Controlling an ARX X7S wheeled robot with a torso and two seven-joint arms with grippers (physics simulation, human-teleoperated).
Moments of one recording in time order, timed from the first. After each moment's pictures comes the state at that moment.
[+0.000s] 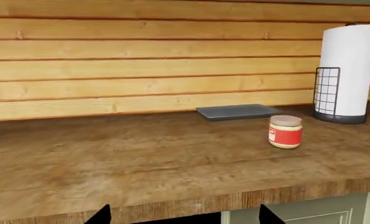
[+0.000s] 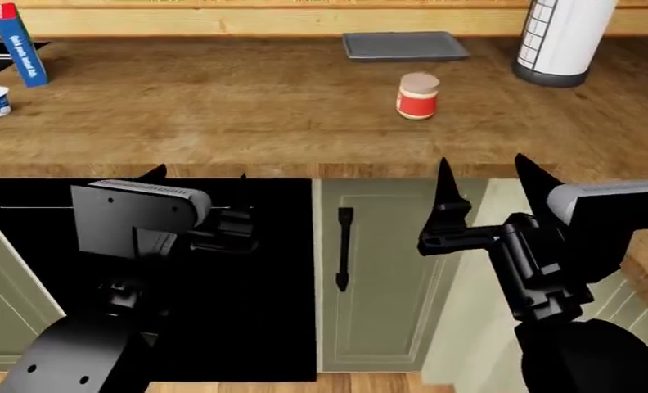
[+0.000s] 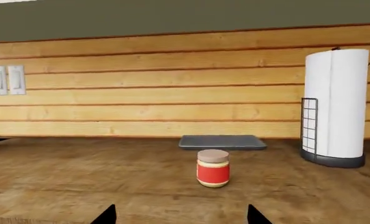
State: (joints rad) left arm -0.41 -0.15 0.00 0.74 -0.27 -1.00 -0.02; right arm 0.36 0.20 0.09 -0.73 0.35 0.83 0.04
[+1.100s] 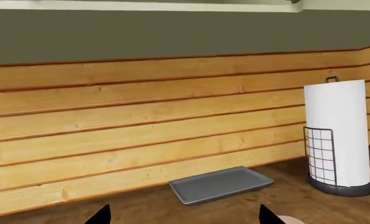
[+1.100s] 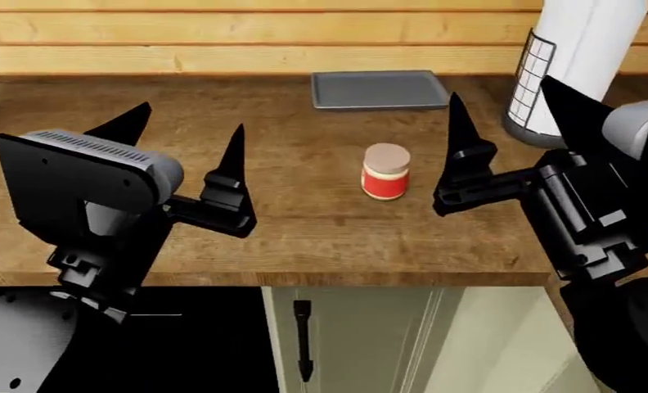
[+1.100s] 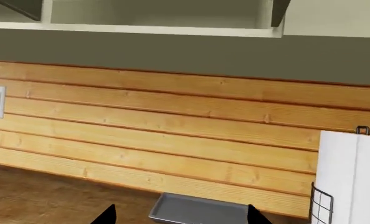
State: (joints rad) left arm -0.59 -0.21 -0.06 0.89 -0.42 -1.14 0.01; right arm 0.67 0.30 0.17 -0.90 0.56 1.19 0.07
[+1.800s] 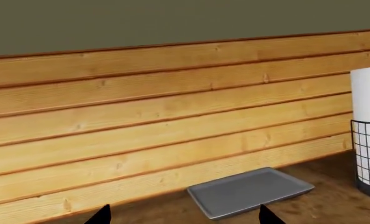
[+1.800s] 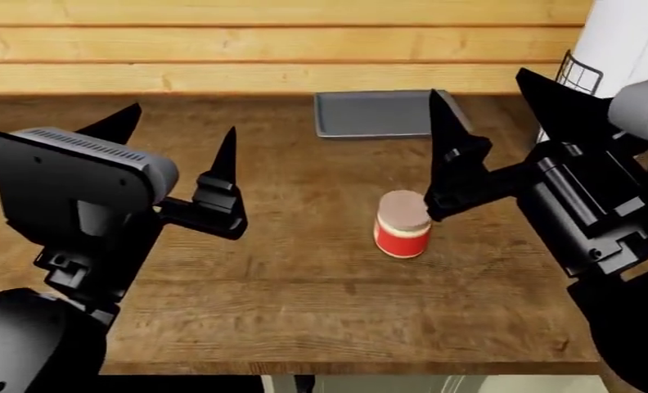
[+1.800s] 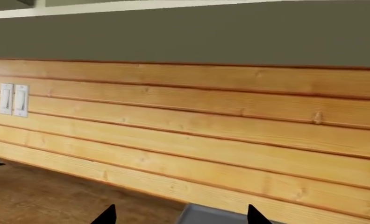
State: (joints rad) left arm -0.61 -0.25 -0.08 0.91 -0.45 -1.20 -0.02; right arm 0.78 0.28 0.28 -0.91 0.77 1.38 0.05
